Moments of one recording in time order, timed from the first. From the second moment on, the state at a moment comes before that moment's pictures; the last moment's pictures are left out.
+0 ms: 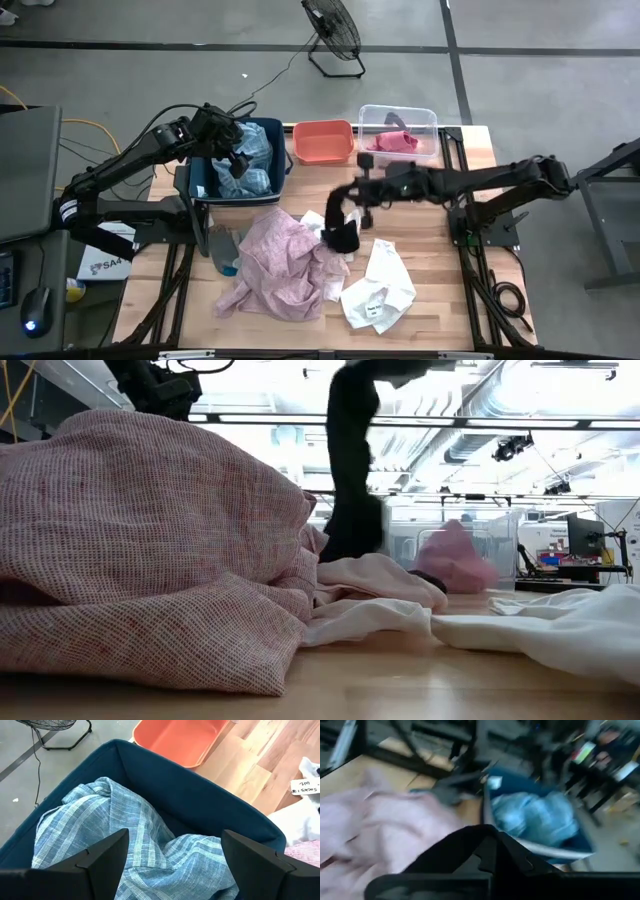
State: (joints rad) left arm 0.62 0.96 1.05 -0.89 -0.05 -0.01; right arm 0.01 1.31 0.99 0.06 0.09 -0.34
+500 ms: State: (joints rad) left arm 0.62 0.96 1.05 -0.89 -0.05 -0.01; right arm -0.27 1.32 1.33 0.10 0.03 -0.51
